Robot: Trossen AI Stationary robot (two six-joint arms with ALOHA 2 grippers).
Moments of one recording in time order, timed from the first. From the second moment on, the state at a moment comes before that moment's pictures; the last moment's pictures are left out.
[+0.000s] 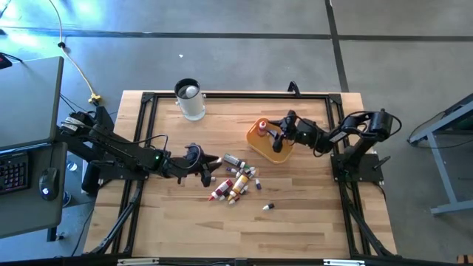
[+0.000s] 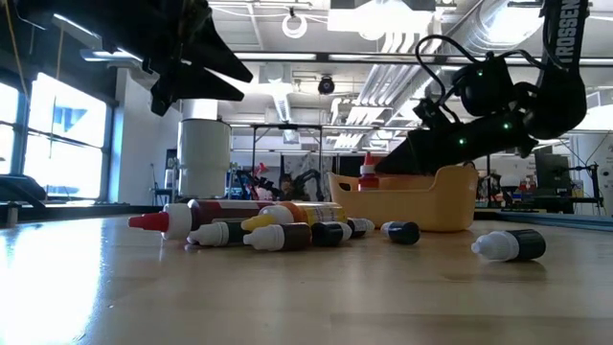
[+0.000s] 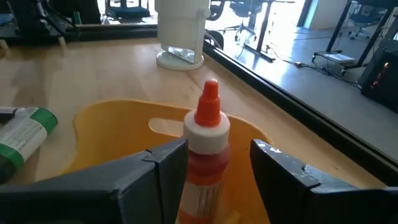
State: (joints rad) left arm -0.34 1.23 0.59 0.24 -0.62 -0.71; right arm -0.40 1.66 0.27 1.17 0.06 -0.05
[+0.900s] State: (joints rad) left arm -0.34 1.23 0.59 0.23 -0.62 -0.76; right arm -0.34 1.58 0.90 -0.38 0.17 0.01
